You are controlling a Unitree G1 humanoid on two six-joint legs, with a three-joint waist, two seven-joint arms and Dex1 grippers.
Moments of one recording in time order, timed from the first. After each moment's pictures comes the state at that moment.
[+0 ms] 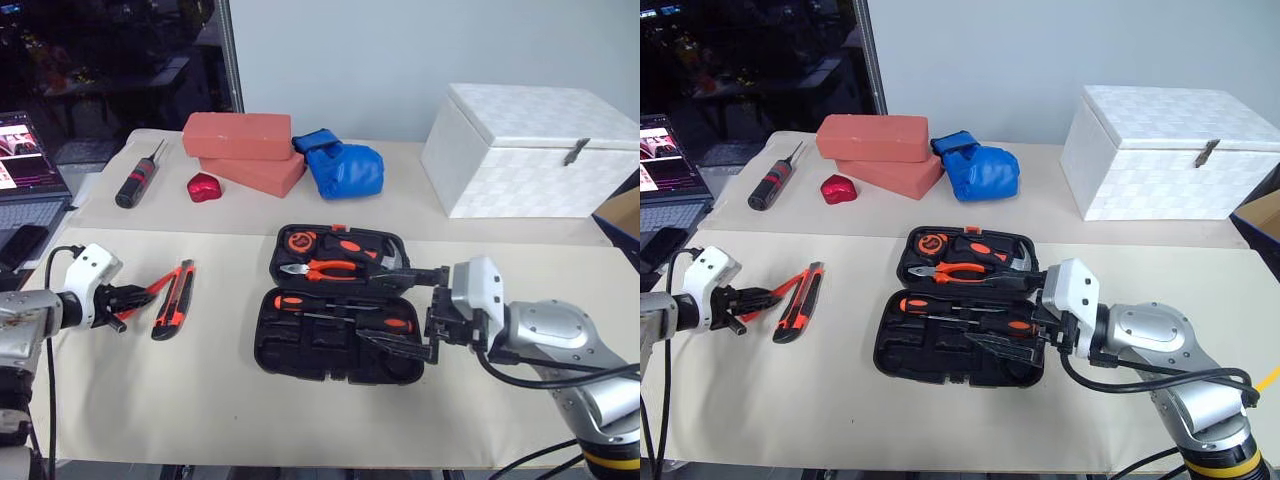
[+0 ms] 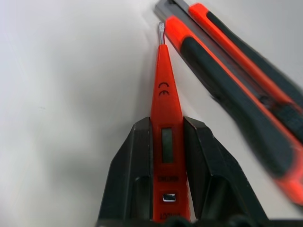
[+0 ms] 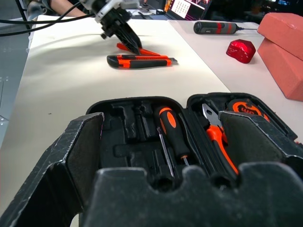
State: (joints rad) left arm -0.31 0.99 0.19 0.41 -0.37 0.38 -1.12; right arm -0.17 -0.73 -0.04 -0.63 0.56 0.44 0.91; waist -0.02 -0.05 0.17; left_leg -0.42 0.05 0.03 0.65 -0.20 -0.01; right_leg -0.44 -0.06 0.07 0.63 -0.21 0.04
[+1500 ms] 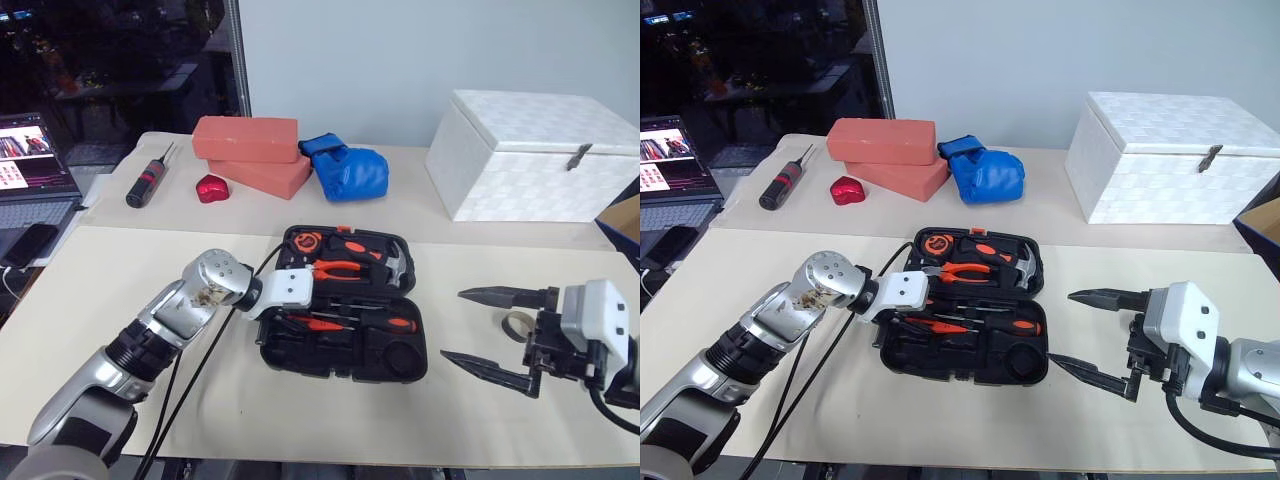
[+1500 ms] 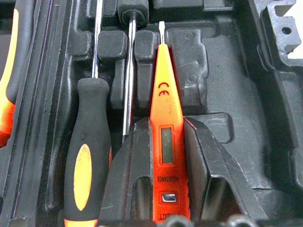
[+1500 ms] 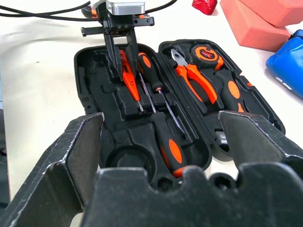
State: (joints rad) left arm -0.71 0.70 -0.52 -0.04 -0.08 0.43 -1.27; right arm 0.24 -0.91 -0.55 -0.73 0.68 0.44 1.02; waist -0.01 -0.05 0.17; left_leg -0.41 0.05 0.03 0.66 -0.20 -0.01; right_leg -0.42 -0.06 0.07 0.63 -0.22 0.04
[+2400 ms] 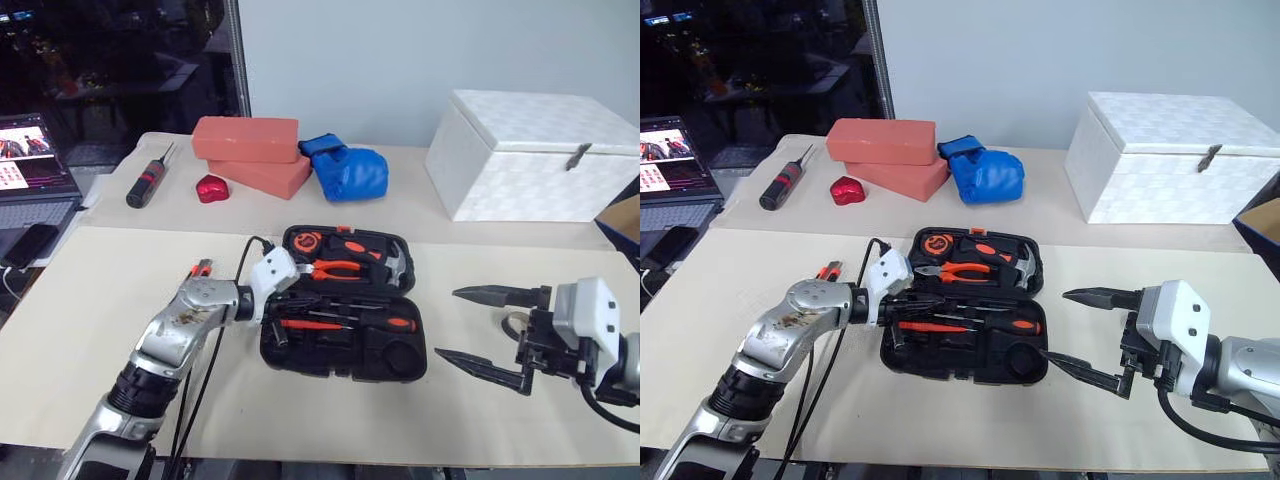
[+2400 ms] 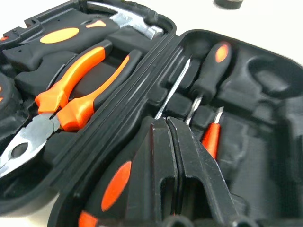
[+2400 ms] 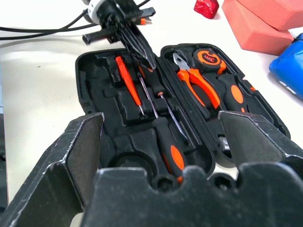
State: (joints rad) left arm -0.44 0.55 -0.25 -0.20 -0.26 0.62 -0.93; right arm 0.22 -0.91 -0.51 -0.73 0.68 0.44 0.99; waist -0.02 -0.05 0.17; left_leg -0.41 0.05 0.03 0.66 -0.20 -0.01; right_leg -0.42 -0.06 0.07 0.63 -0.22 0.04
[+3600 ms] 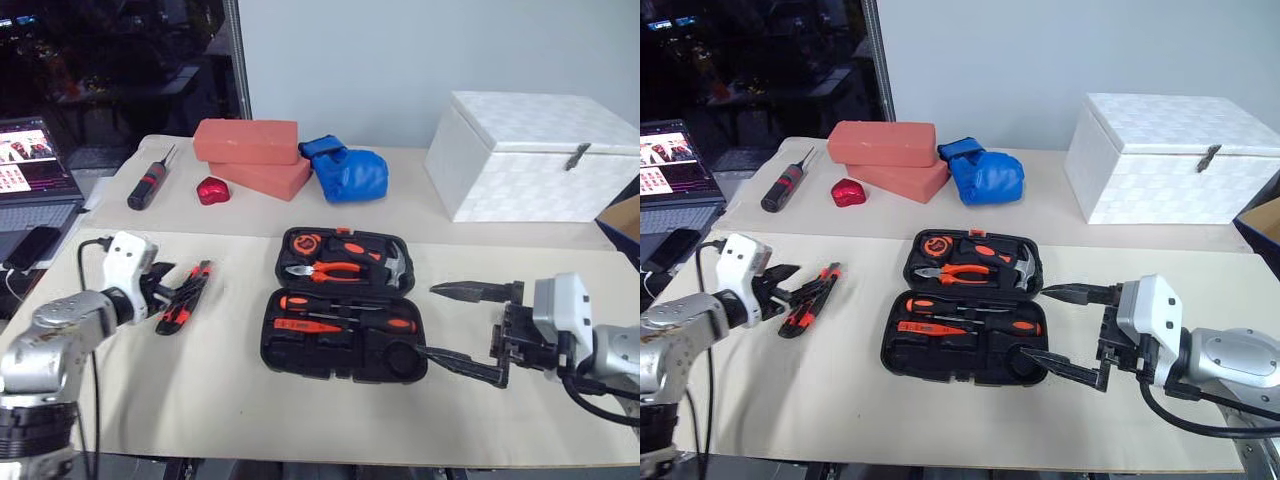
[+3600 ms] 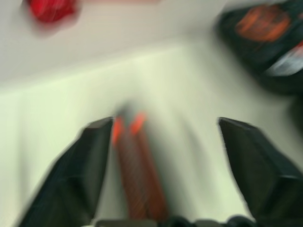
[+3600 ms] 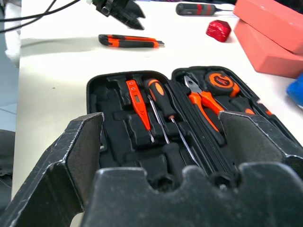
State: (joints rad) left arm -0.22 0.81 0.28 -0.12 -0.43 0.81 -0.67; right arm 0.09 -0.87 -0.36 -0.68 0.68 0.40 1.00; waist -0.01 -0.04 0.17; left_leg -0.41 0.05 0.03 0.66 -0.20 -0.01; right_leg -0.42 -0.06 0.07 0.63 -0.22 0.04
